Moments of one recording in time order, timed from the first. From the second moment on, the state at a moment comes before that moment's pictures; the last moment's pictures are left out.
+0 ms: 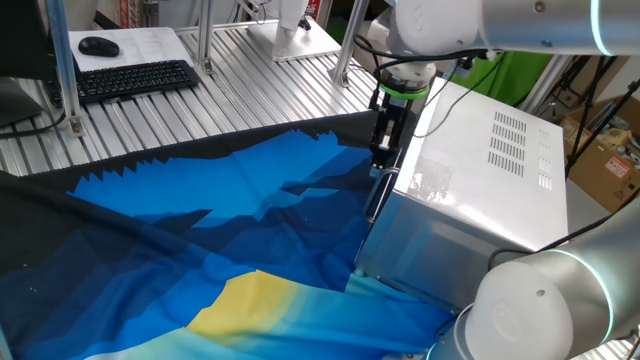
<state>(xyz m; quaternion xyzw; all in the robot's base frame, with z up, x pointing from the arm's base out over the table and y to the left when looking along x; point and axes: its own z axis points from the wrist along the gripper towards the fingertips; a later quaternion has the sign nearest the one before) 0.394 -0.125 0.197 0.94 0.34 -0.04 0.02</state>
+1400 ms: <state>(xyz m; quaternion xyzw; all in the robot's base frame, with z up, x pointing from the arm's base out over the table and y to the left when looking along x) 0.382 -0.128 0.192 0.94 0.35 -0.05 0.04</state>
